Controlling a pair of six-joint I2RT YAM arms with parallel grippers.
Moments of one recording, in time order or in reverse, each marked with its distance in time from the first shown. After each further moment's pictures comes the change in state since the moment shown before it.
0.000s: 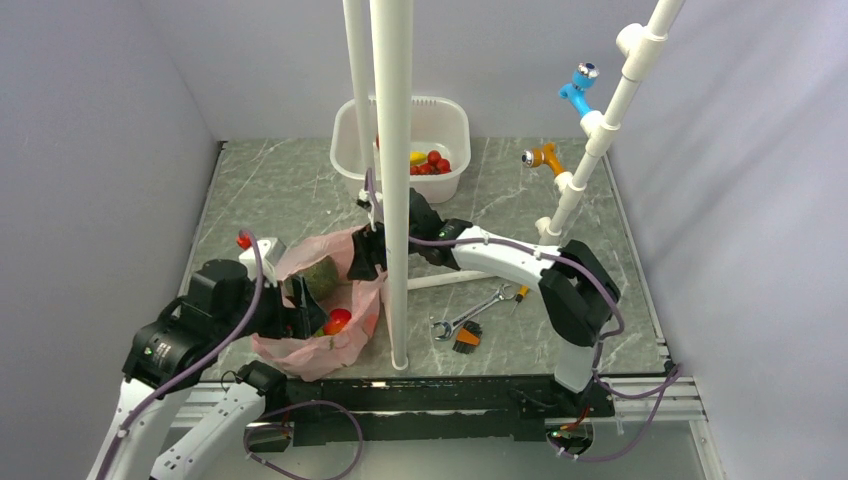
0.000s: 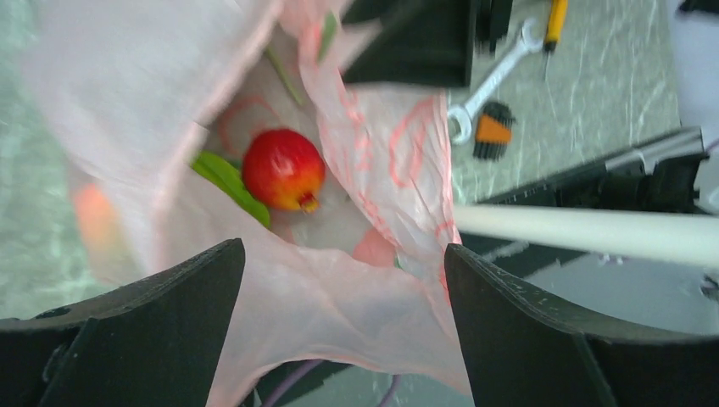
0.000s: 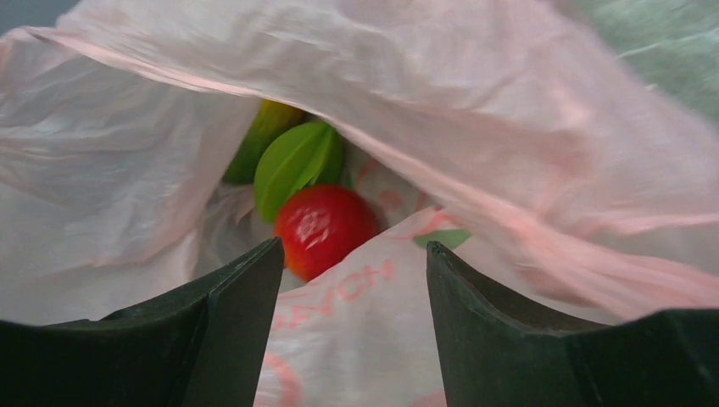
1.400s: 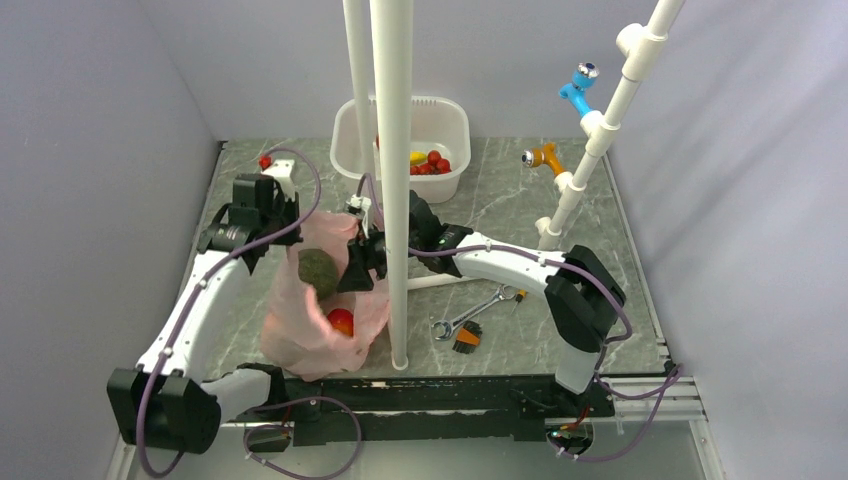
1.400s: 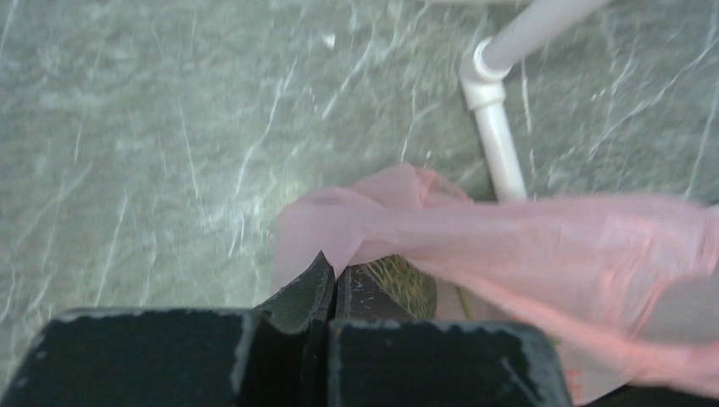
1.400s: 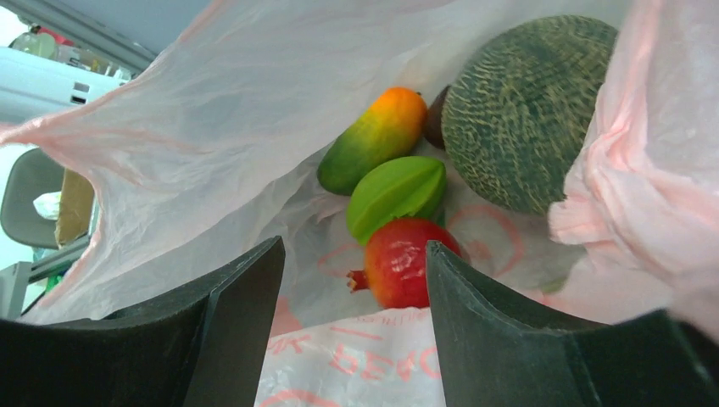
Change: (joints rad) left arm 0.306 0.571 -0.032 0.575 -0.124 0.346; right arm 0.026 -0.015 -0.005 0.152 -0.215 -0.016
